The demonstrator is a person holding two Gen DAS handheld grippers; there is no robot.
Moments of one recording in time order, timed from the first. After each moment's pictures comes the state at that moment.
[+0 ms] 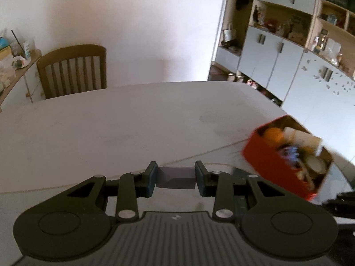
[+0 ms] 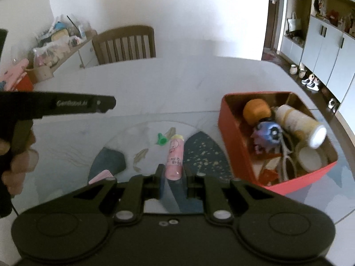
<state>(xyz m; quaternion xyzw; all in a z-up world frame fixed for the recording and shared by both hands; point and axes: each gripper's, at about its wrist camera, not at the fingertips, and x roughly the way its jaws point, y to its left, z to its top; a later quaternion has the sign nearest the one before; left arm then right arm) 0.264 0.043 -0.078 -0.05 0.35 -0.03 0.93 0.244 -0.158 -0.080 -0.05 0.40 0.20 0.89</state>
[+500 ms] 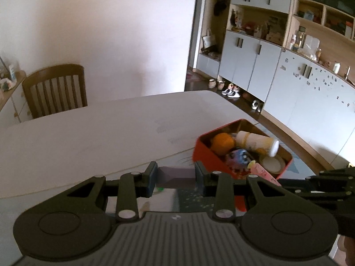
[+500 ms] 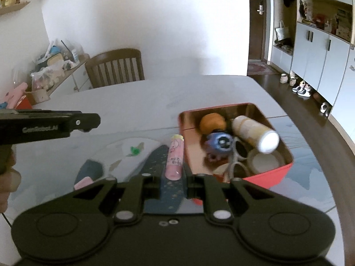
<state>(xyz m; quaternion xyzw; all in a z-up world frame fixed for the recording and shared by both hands) 0.234 -0.039 -0.037 -0.02 0.33 -0.06 0.94 0.244 -0.248 -0.055 -0.02 0.37 0.19 0.91</state>
